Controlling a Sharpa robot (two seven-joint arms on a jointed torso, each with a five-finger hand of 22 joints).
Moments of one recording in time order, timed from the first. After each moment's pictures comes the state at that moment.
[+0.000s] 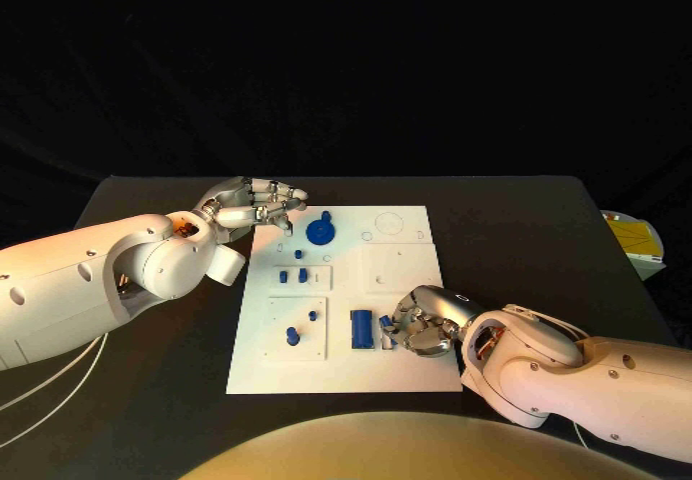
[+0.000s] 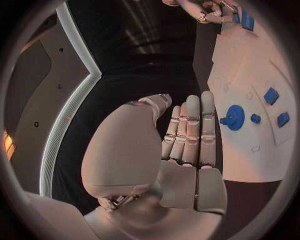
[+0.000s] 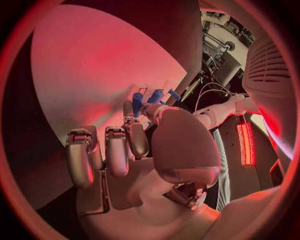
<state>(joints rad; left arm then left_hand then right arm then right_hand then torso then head) 1.12 -0.94 0.00 1.55 -0.18 -0.11 0.21 1.49 -0.24 0.52 0.24 0.23 0.79 0.20 0.36 0.27 0.85 0.14 0.59 0.12 0.99 0.06 1.09 0.39 0.18 0.91 0.16 0.83 0.70 0.95 -0.94 -0.16 1.91 -1.39 -0.44 -0.45 1.18 -0.15 0.62 0.23 0.15 1.00 0.09 0.36 0.71 1.46 0.00 1.28 1.31 1.47 -0.07 1.51 1.31 0.01 1.47 0.04 1.57 1.31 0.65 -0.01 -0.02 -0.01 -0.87</state>
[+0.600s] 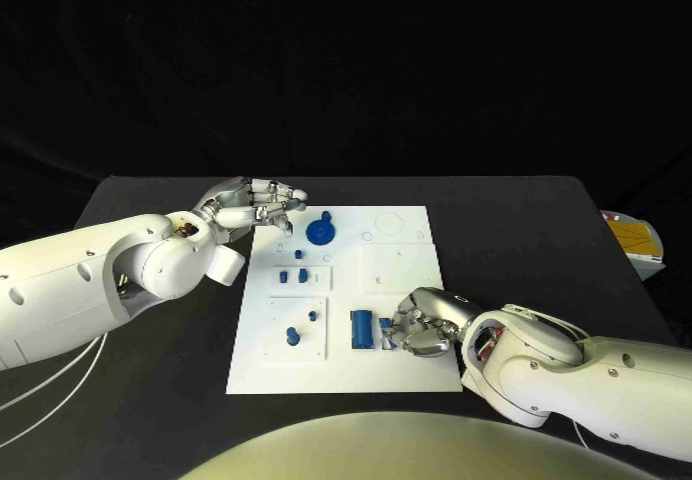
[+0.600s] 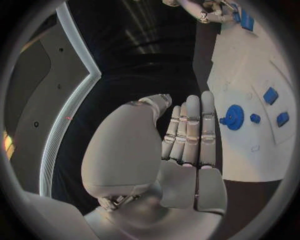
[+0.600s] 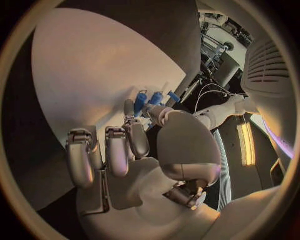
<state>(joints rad) 1.12 -0.94 0.00 1.55 -0.18 -0.11 0.21 1.49 -0.24 0.52 0.24 0.23 0.79 0.20 0.36 0.27 0.85 0.14 0.59 0.12 0.99 0.06 1.09 0.39 0.18 0.91 0.16 0.83 0.70 0.95 -0.94 -0.16 1.91 -1.38 -0.42 -0.45 1.05 -0.15 0.65 0.15 0.20 1.01 0.07 0.38 0.71 1.46 -0.01 1.28 1.31 1.47 -0.07 1.51 1.31 0.01 1.47 0.04 1.57 1.31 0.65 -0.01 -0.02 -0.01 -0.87</state>
